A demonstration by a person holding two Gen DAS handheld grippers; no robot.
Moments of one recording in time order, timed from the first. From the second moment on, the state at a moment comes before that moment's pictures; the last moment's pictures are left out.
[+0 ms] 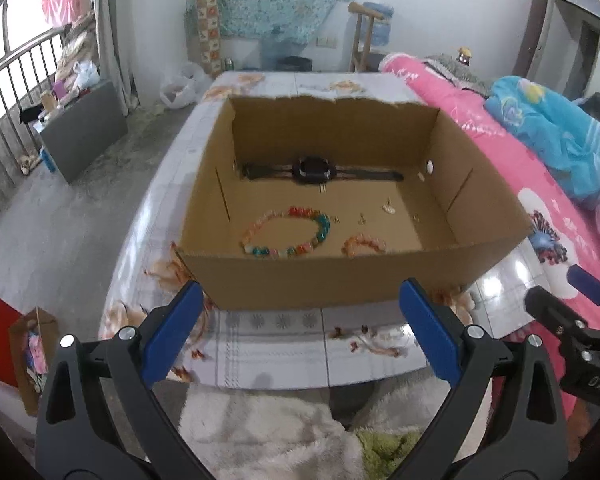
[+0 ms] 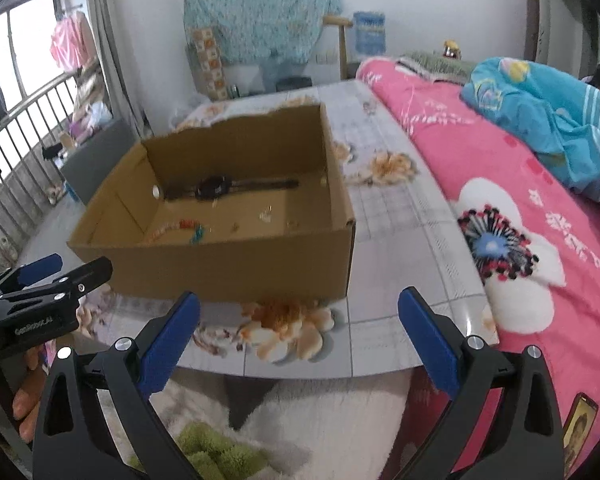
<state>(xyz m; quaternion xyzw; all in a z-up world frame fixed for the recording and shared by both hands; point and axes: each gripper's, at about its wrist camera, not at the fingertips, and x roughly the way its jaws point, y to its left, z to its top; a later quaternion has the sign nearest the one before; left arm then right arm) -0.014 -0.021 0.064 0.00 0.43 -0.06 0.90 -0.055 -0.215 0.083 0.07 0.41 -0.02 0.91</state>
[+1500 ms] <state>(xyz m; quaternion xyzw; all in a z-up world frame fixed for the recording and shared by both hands) 0.013 -0.017 0.038 0.00 0.49 -0.02 0.87 -0.010 -0.202 0.063 0.07 0.47 0.01 0.88</state>
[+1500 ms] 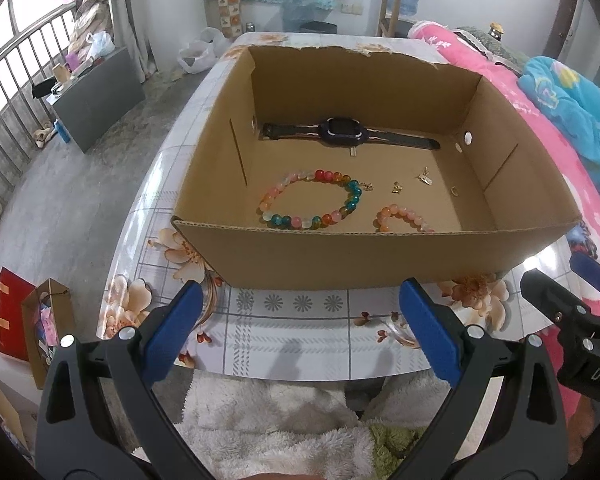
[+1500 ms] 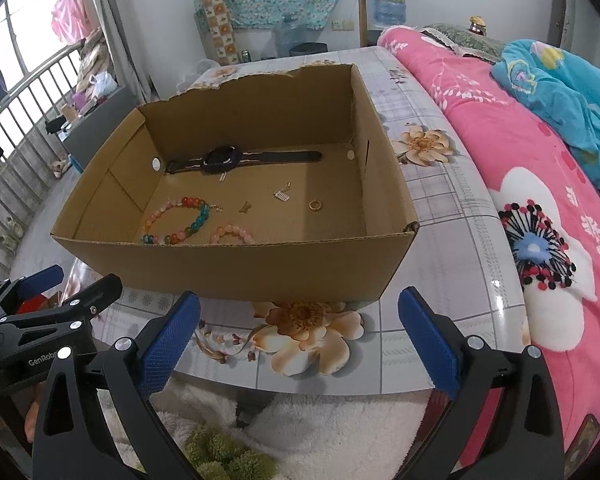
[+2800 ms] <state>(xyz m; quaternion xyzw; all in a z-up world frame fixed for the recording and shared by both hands) 0.015 -0.017 0.038 0.00 0.49 -0.02 0.87 -0.010 -0.202 0.067 0.06 0.46 0.00 0.88</state>
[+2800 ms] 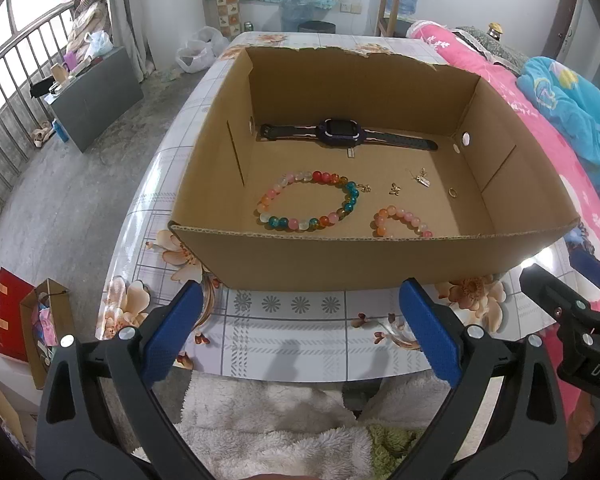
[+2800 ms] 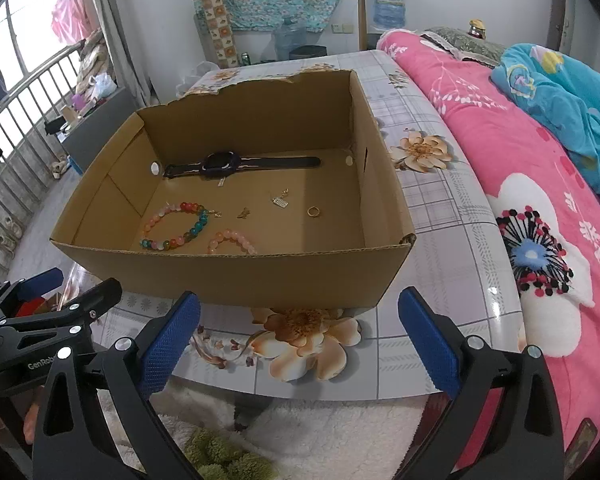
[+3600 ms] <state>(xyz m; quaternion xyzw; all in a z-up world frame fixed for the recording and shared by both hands) 0.016 -0.017 0.039 0.00 0.49 -0.02 0.87 -0.010 -0.202 0.067 0.07 0.46 0.00 0.88</state>
